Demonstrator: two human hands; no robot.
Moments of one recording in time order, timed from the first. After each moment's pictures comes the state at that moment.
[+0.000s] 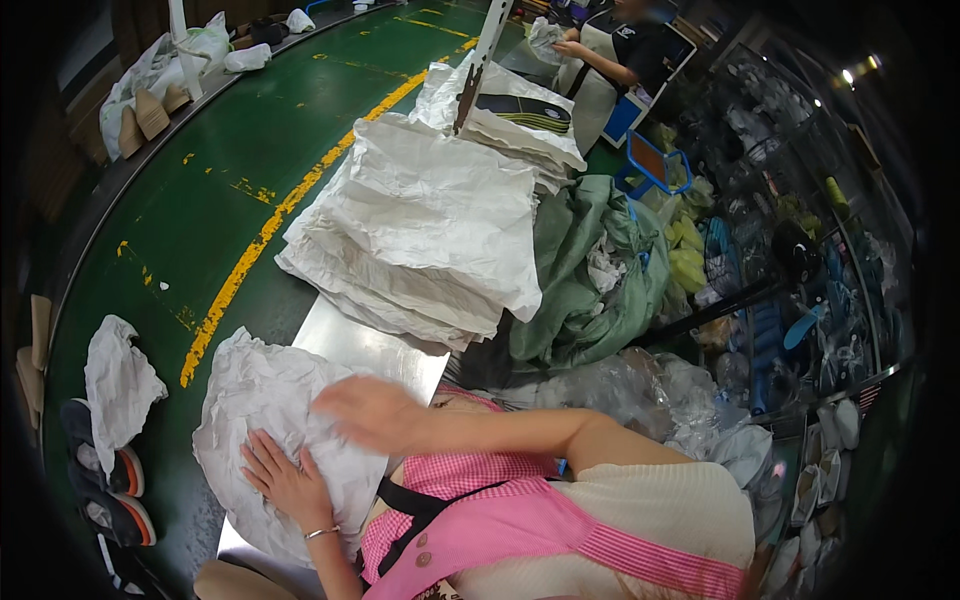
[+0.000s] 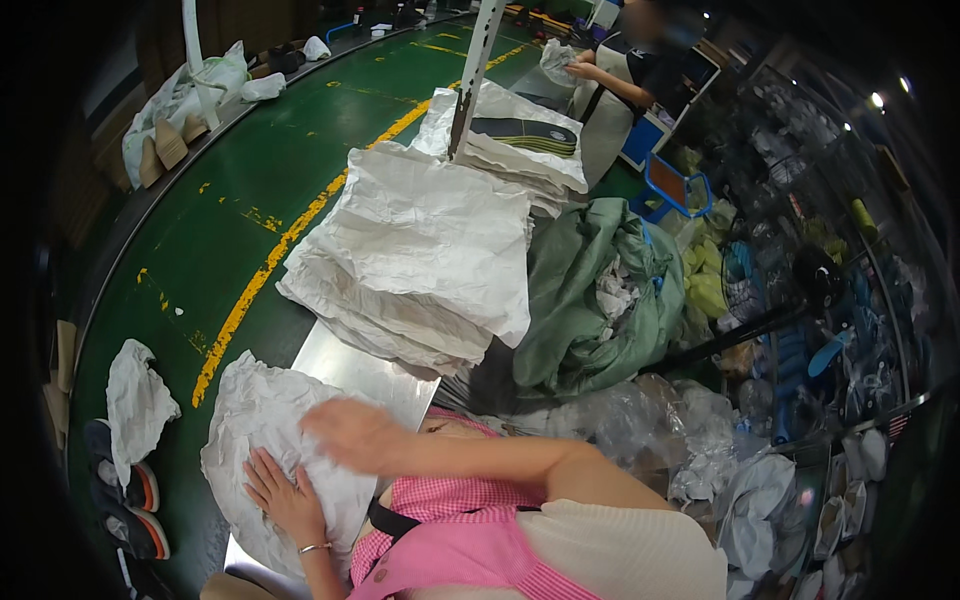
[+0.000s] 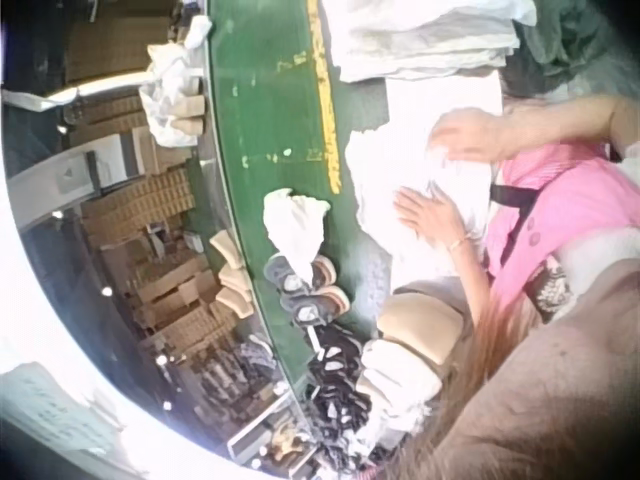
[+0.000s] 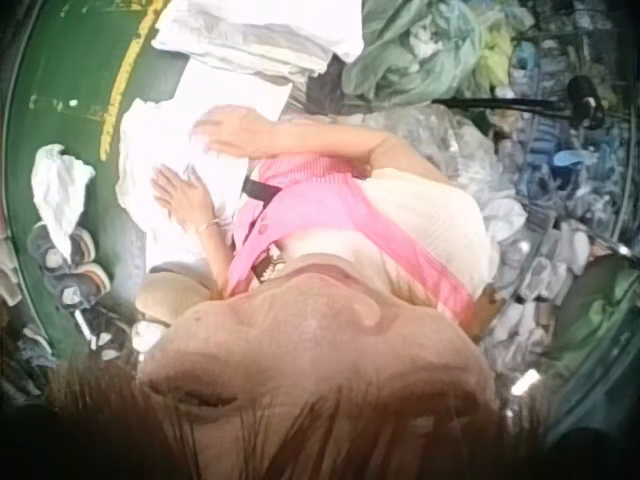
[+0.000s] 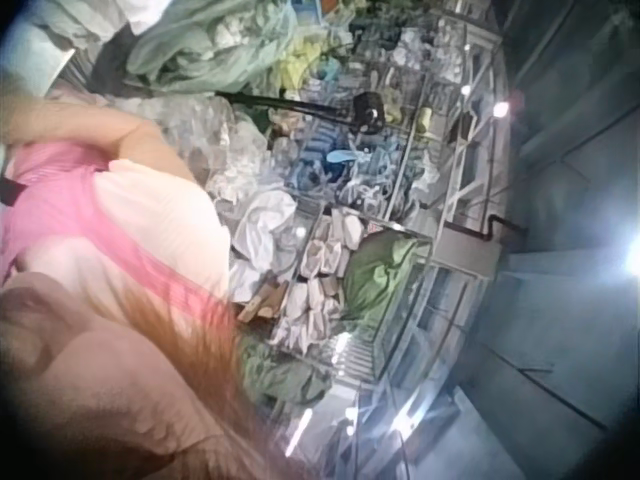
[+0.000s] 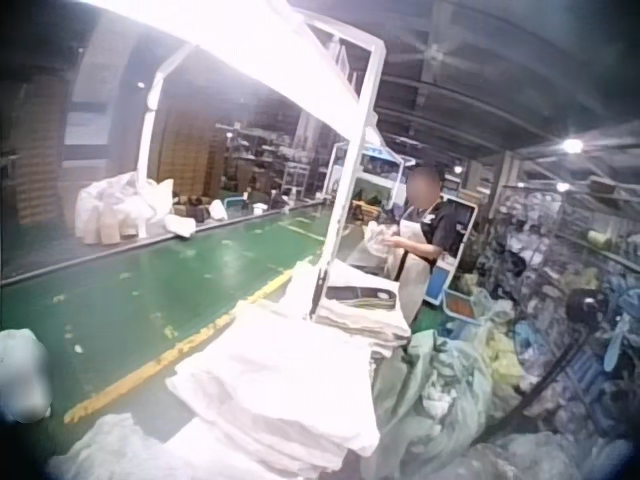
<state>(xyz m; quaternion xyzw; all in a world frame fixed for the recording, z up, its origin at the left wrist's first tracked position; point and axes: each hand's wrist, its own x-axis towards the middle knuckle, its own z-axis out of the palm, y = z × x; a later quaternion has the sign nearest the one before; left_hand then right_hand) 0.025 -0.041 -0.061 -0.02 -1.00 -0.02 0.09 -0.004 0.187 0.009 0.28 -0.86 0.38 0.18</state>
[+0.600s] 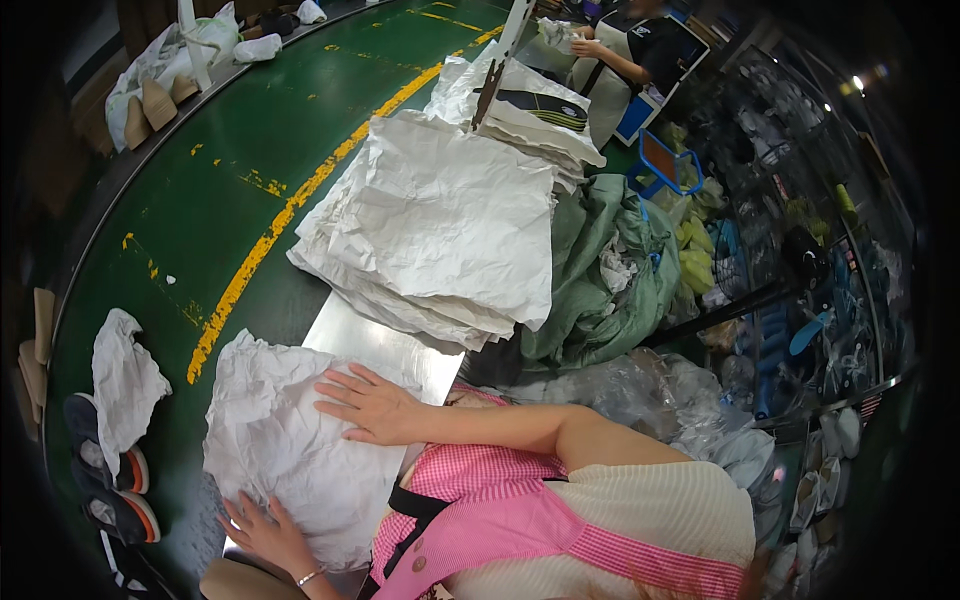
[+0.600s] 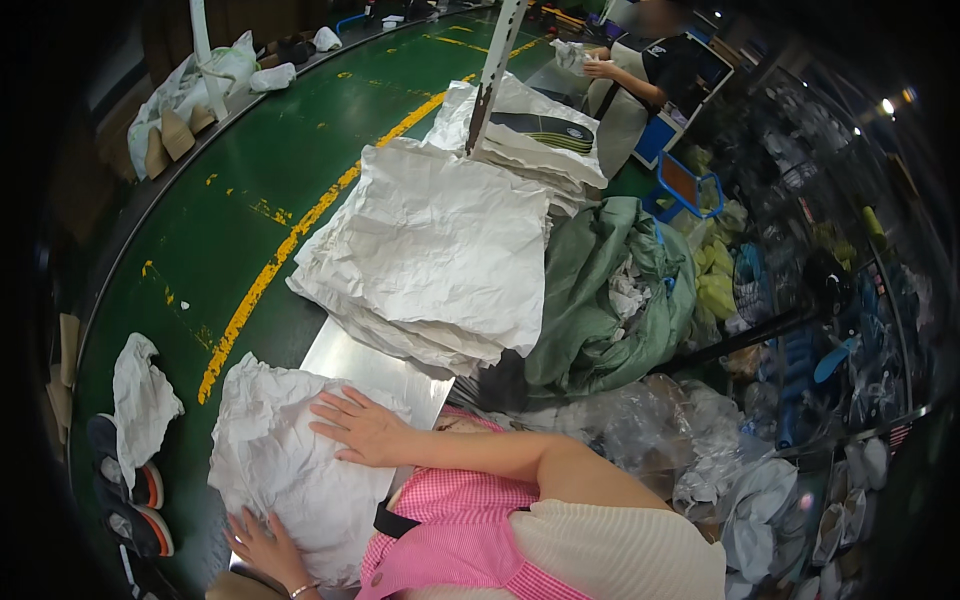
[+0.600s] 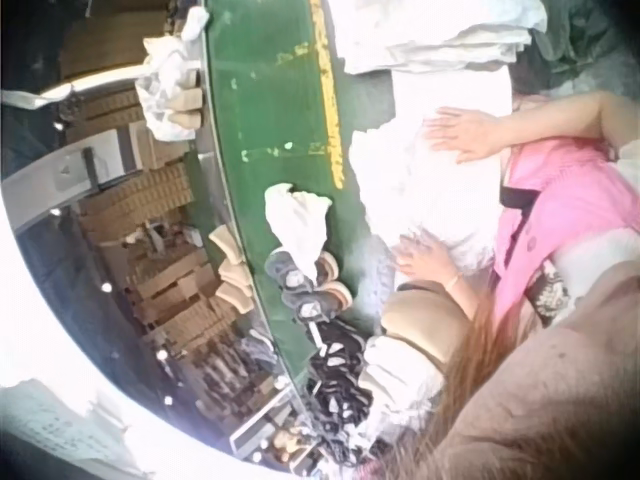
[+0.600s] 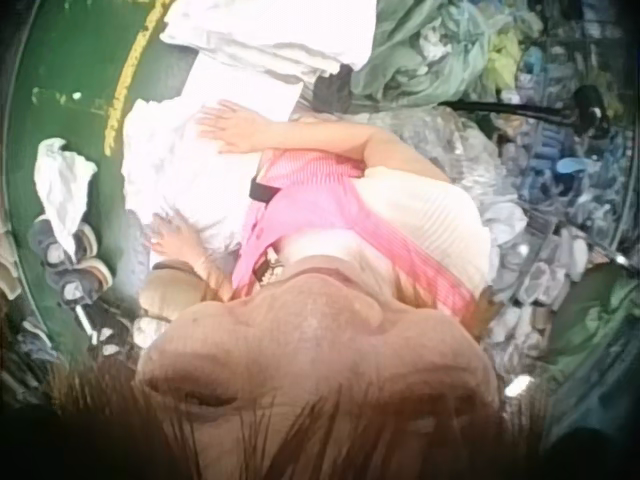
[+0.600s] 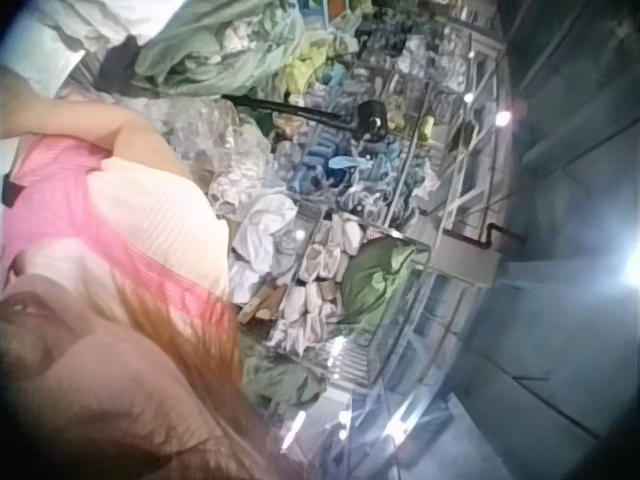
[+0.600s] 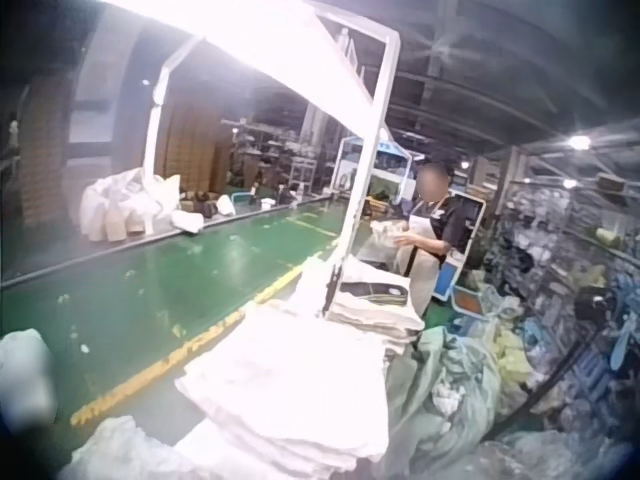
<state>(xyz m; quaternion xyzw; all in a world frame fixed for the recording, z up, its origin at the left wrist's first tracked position) 0.068 -0.119 -0.030 0.14 -0.99 0.01 0.06 -0.019 0.184 -0.067 0.32 -0.91 0.24 0.07</state>
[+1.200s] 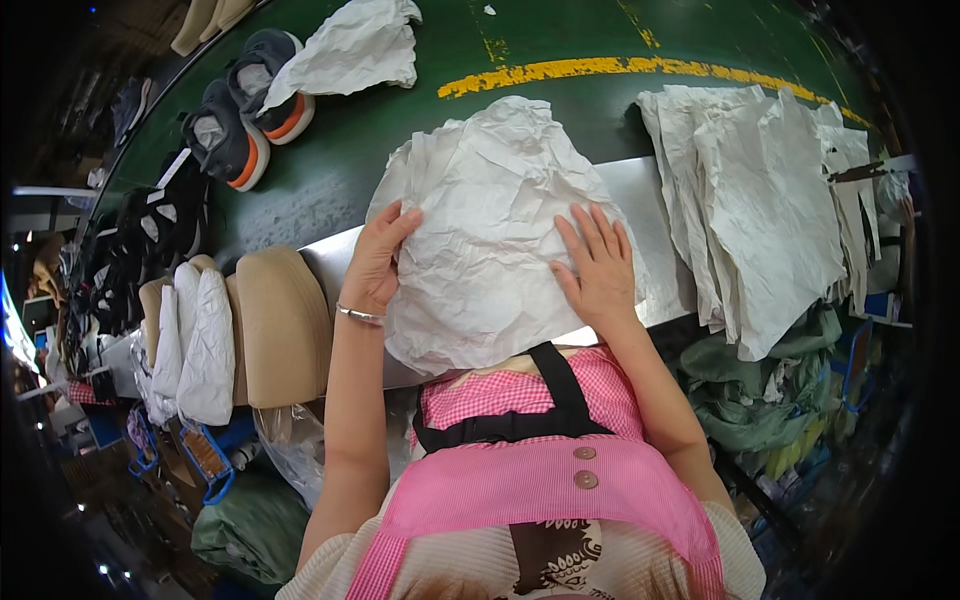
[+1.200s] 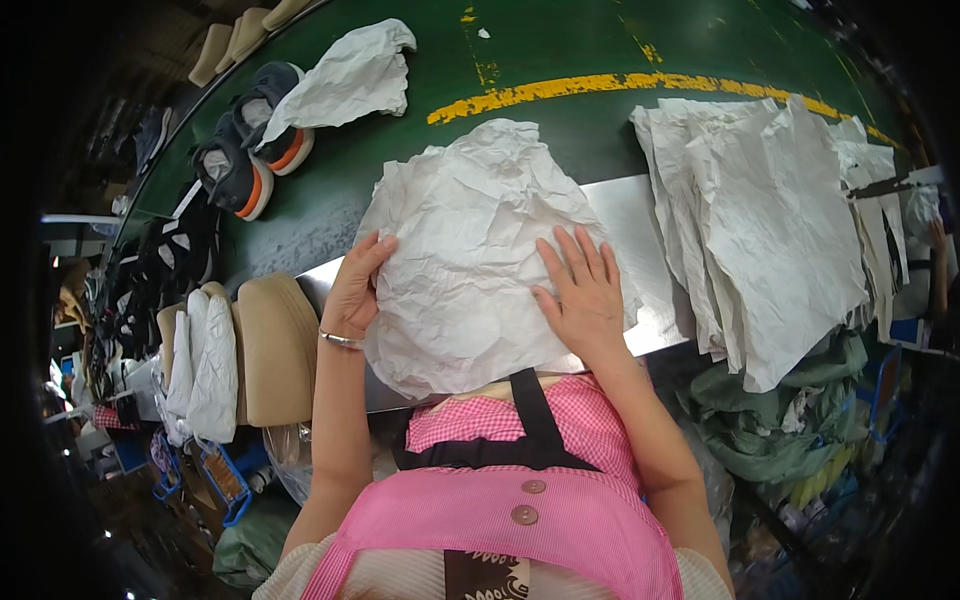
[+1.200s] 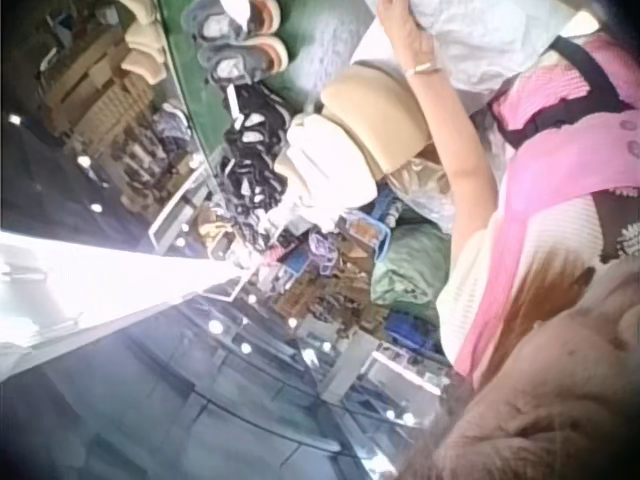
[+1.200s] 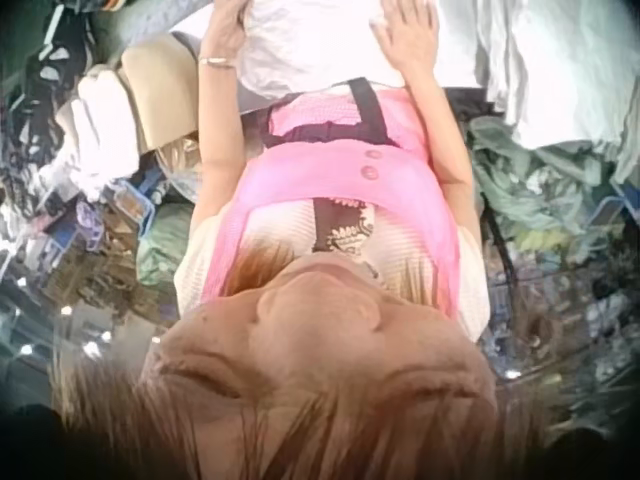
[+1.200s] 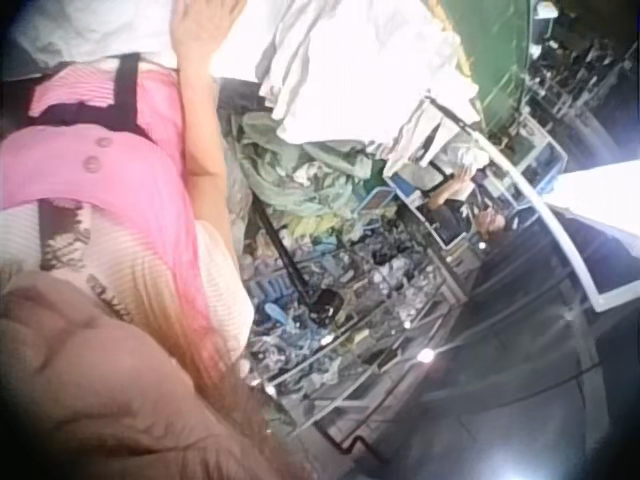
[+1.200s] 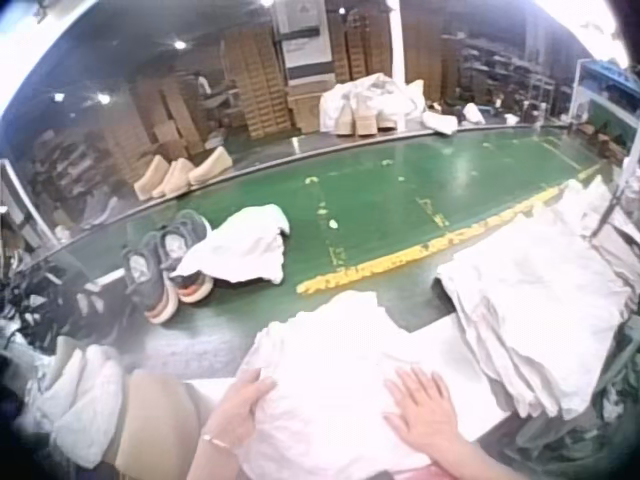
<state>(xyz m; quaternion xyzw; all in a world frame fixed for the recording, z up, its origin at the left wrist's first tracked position) 0.025 -0.132 0.005 0.27 -0.48 -0.83 -0.06 -0.022 0.173 -0.040 0.32 -0.93 0.20 0.05</state>
